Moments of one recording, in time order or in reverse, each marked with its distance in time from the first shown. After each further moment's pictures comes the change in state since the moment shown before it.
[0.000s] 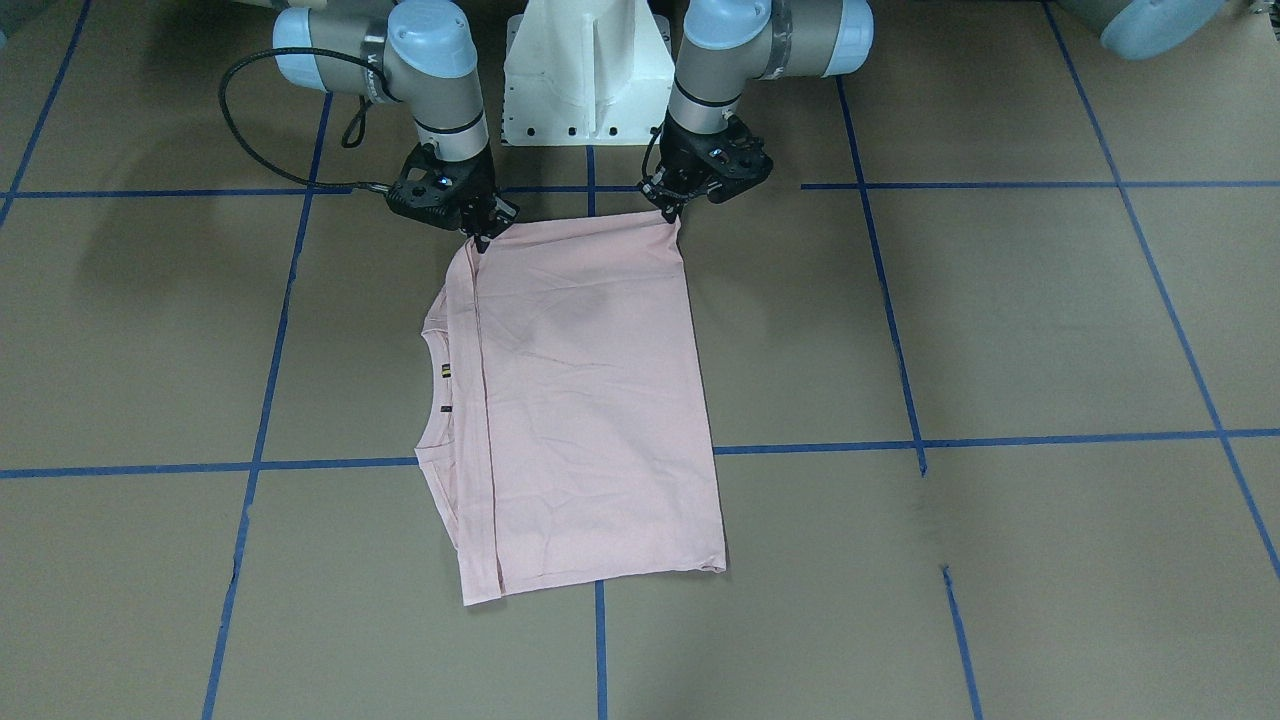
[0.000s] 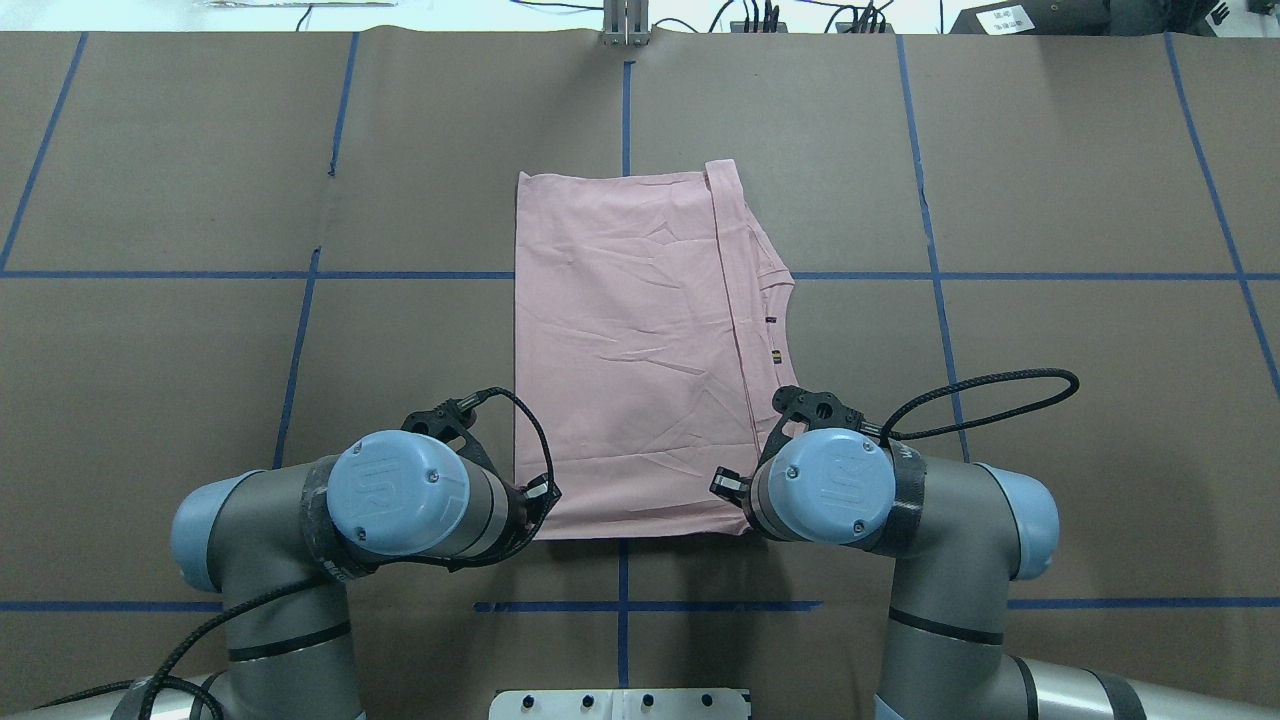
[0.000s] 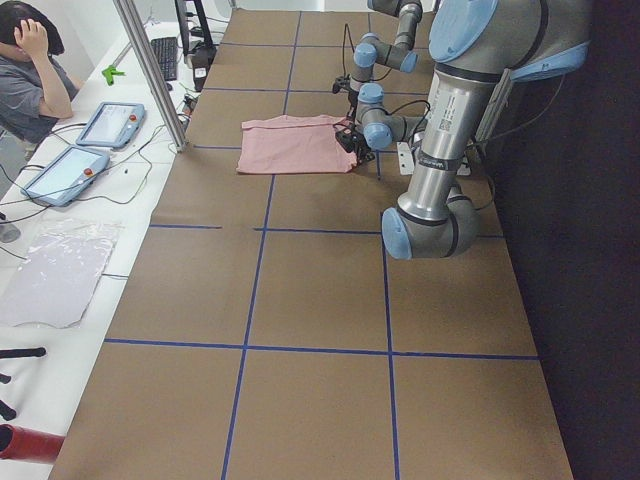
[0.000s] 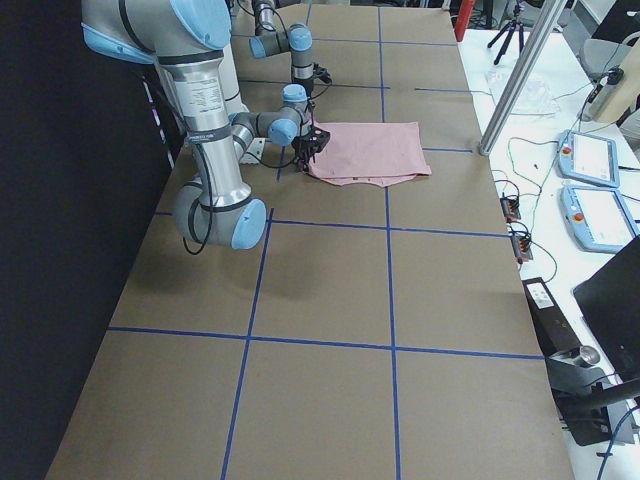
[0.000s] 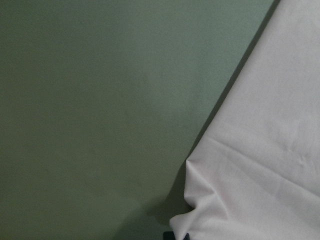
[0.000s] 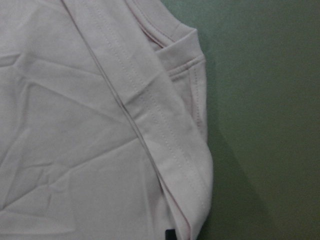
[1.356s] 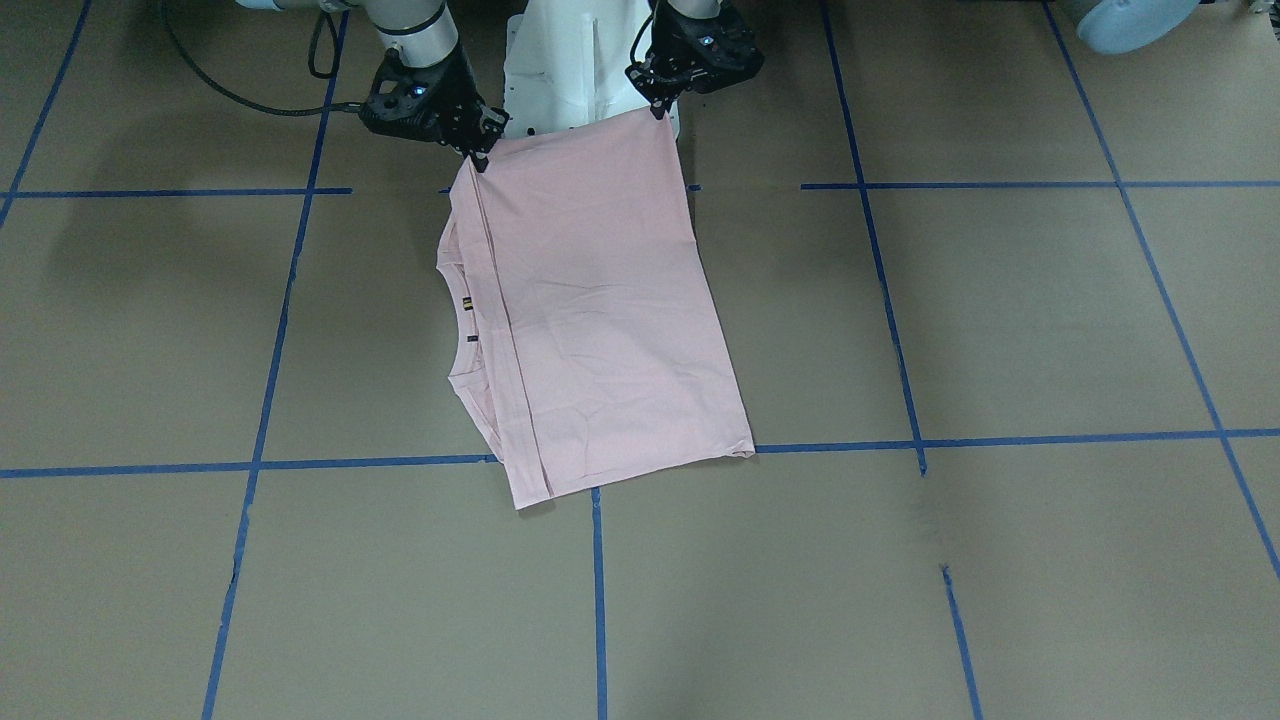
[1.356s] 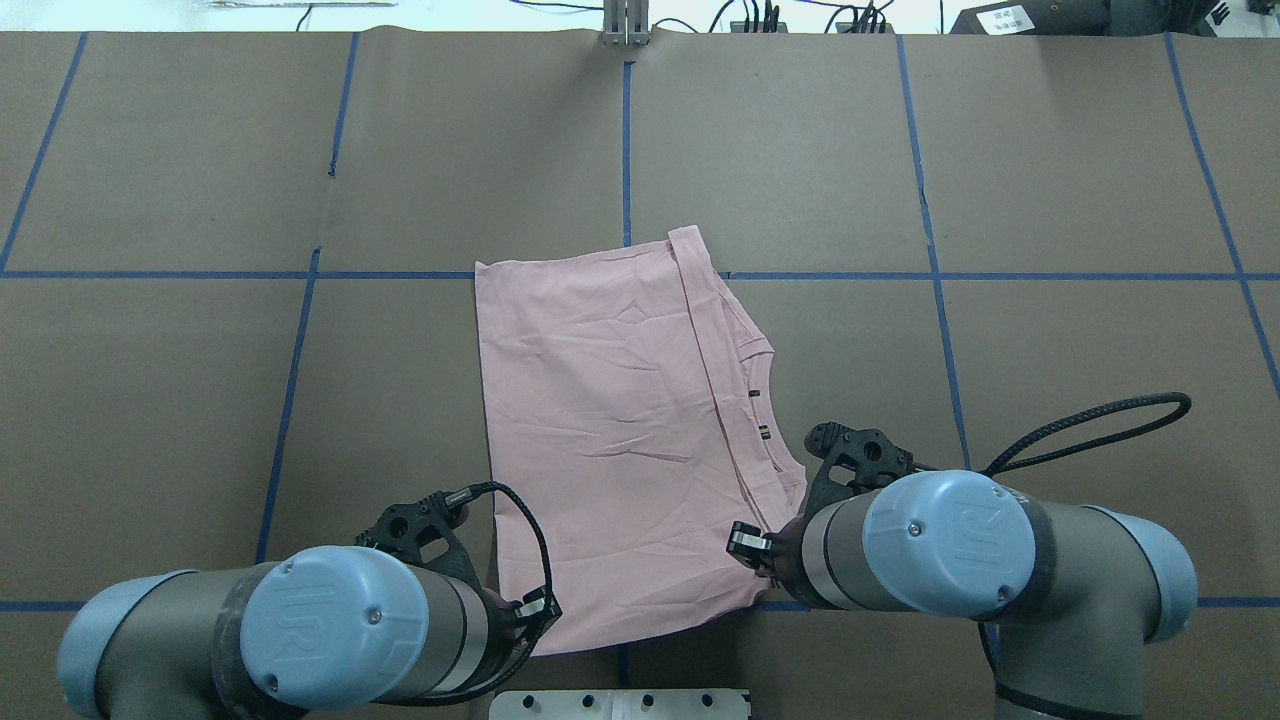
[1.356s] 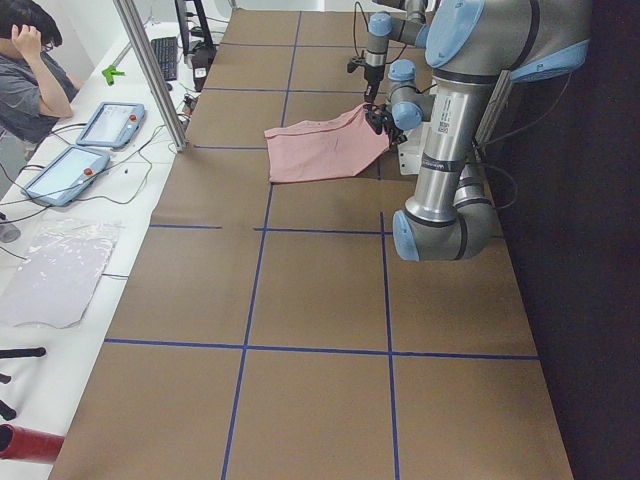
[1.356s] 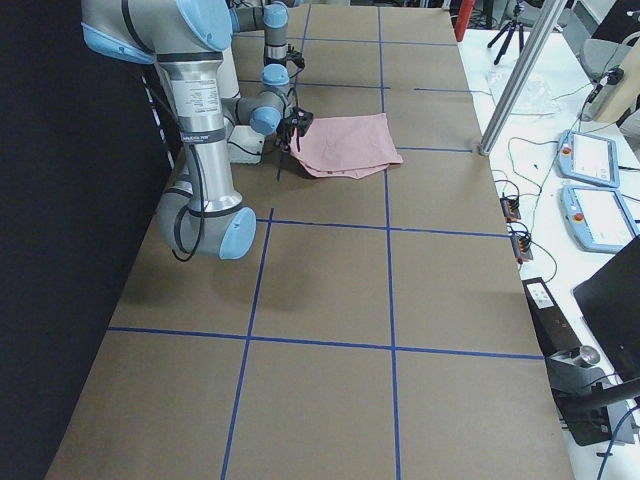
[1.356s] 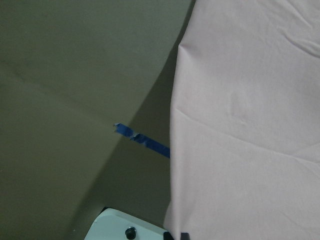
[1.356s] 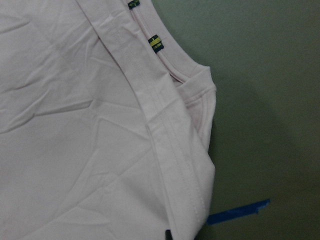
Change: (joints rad) left arm 0.139 0.037 -0.264 0.189 0.013 -0.006; right arm -0.063 -0.112 0.265 -0.001 0.064 0.003
